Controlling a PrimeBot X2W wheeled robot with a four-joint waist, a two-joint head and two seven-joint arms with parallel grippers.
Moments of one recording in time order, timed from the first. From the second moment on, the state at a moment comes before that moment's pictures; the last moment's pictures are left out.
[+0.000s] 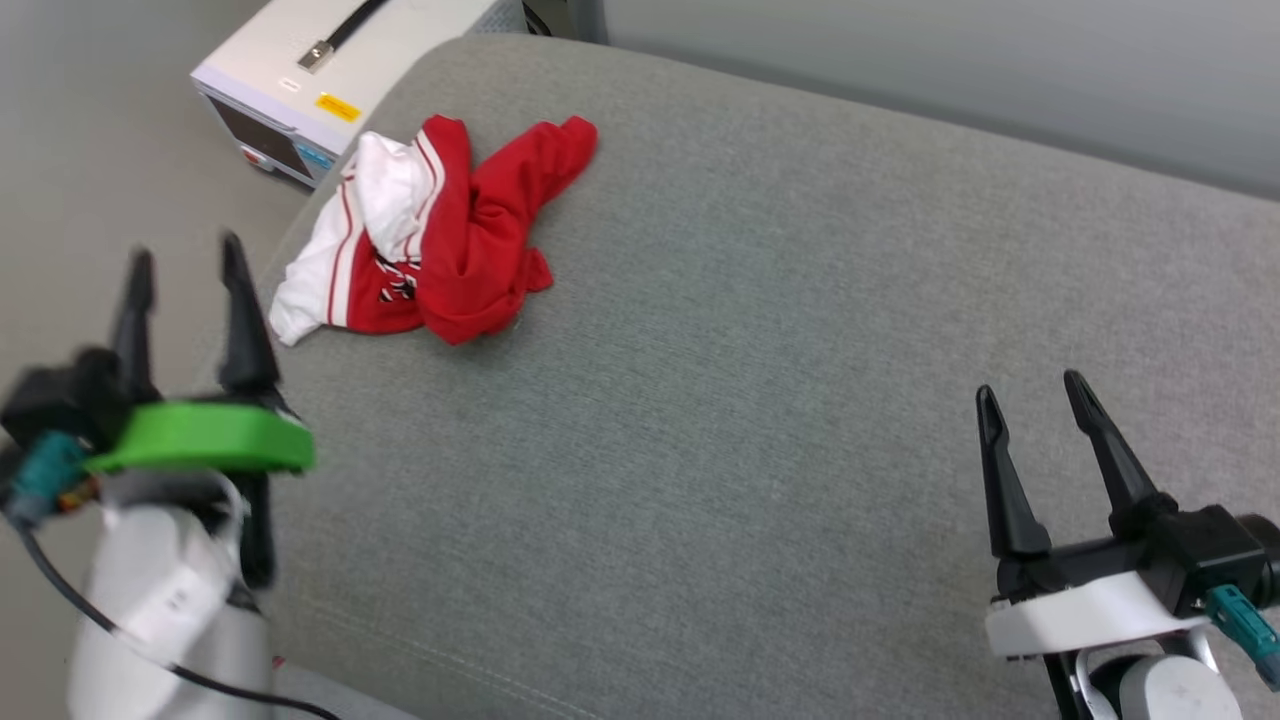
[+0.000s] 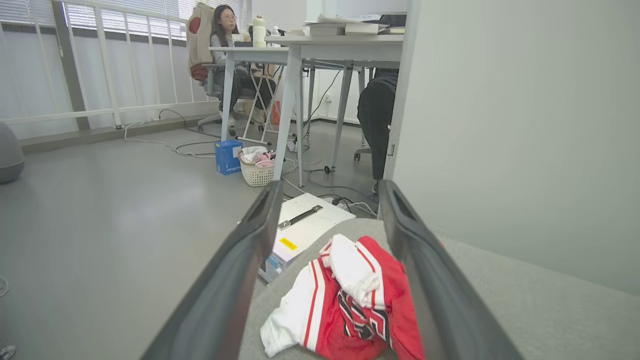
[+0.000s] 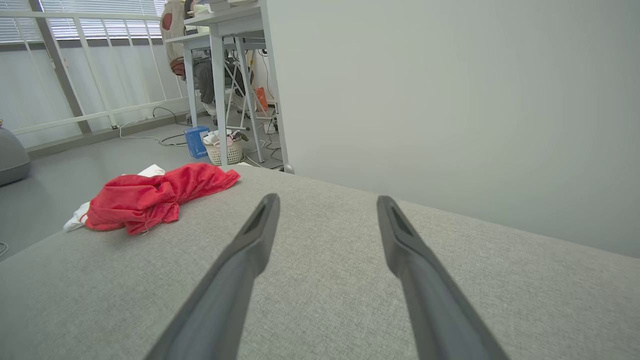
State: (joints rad) left arm -0.33 0.12 0.18 0.19 -0.22 -0.11 -0.26; right arm 0.01 -0.05 0.03 -0.10 0.06 0.13 -0.26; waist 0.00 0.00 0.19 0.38
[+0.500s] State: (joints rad) left arm -0.74 0.50 -0.03 0.42 -0.44 -0.13 -0.22; right arm -0.09 -0.05 0.05 -0.16 0.04 0.13 -0.26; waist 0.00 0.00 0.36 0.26
